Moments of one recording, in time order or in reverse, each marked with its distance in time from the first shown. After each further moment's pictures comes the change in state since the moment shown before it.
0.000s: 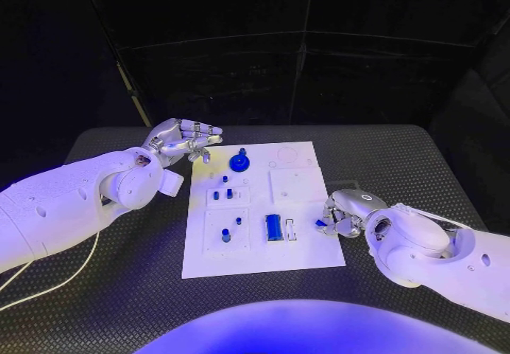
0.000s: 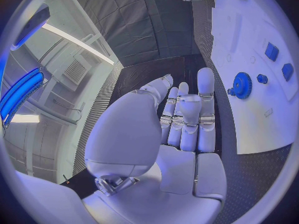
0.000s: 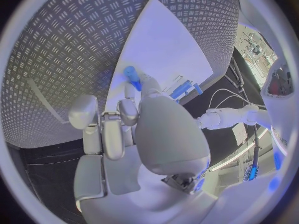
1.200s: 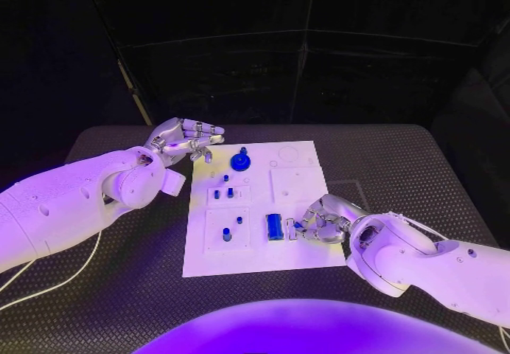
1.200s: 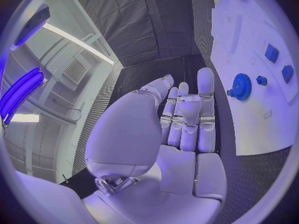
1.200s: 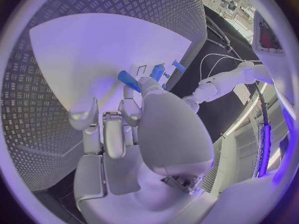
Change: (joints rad) left arm -0.002 0.005 0.000 0.000 0.000 0.001 0.000; left_hand 0.004 0.004 0.000 0.000 0.000 0.000 0.000 0.000 0.000 0.000 0.000 0.000 0.000 0.000 0.000 0.000 0.000 0.000 0.000 0.000 0.000 -0.001; right arm -0.011 0.064 -0.009 0.039 0.341 -0.179 0.039; right_hand -0.054 -0.064 0.239 0.060 0.016 0.006 -0.002 -0.019 0.019 0.017 -0.009 0.002 0.019 -0.002 -0.002 0.004 0.000 0.000 0.003 -0.003 0.004 0.025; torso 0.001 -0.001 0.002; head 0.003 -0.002
